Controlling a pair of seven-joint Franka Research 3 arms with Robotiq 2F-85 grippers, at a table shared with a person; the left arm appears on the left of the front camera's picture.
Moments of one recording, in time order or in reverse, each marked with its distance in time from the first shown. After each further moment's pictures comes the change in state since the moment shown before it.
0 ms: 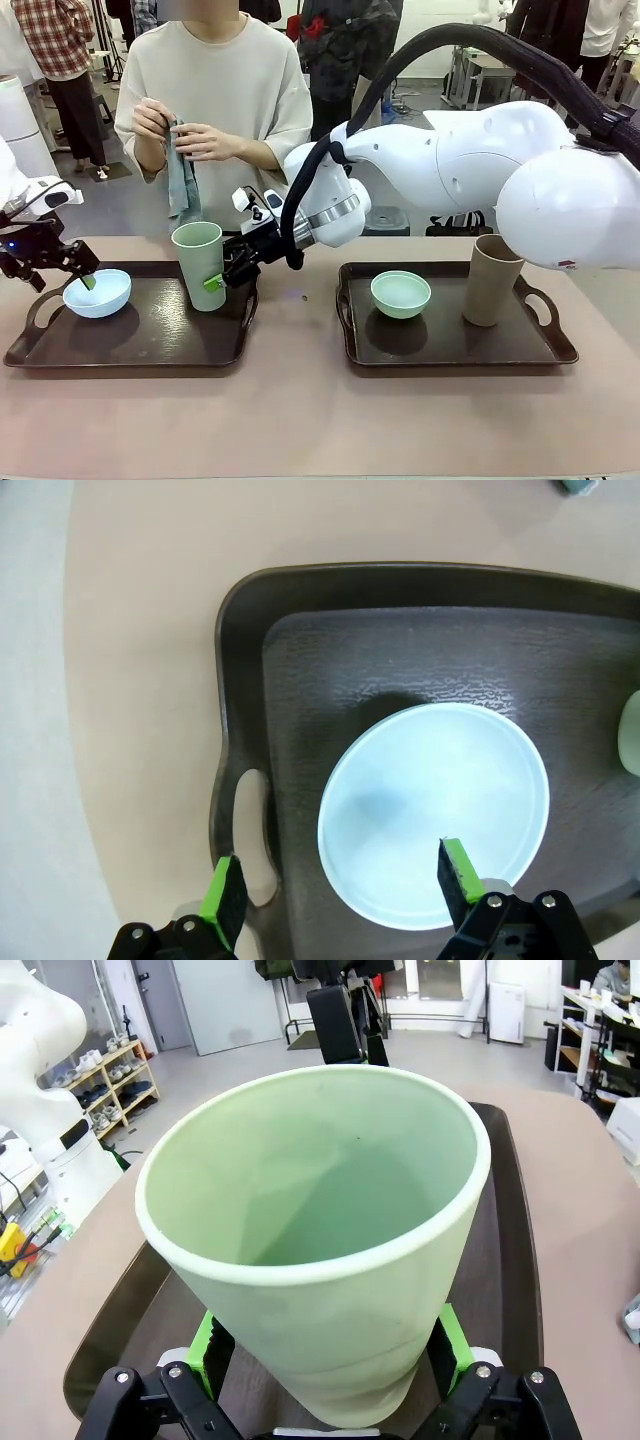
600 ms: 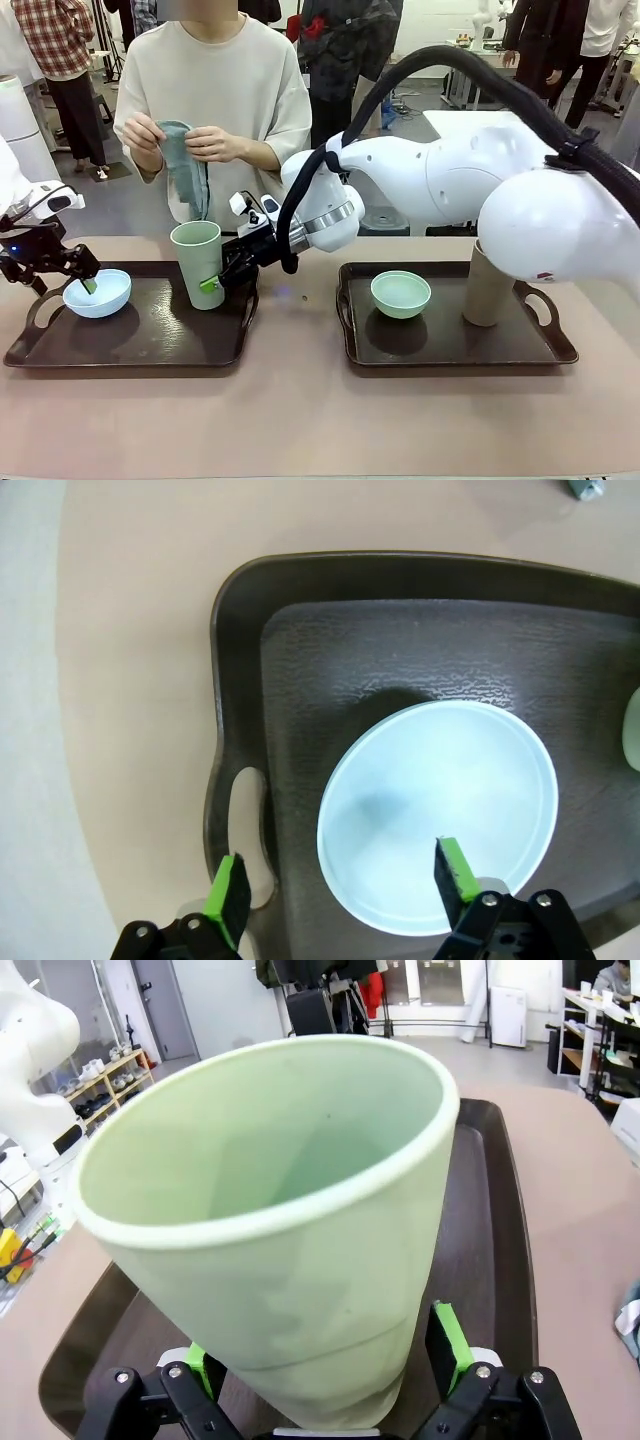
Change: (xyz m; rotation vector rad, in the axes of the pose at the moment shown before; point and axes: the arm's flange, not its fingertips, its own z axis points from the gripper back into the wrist) left arm -0.001 0.000 -0.007 0.000 0.014 0.010; right arm -0.012 -0.018 -0.013 0.012 -0.020 -0.016
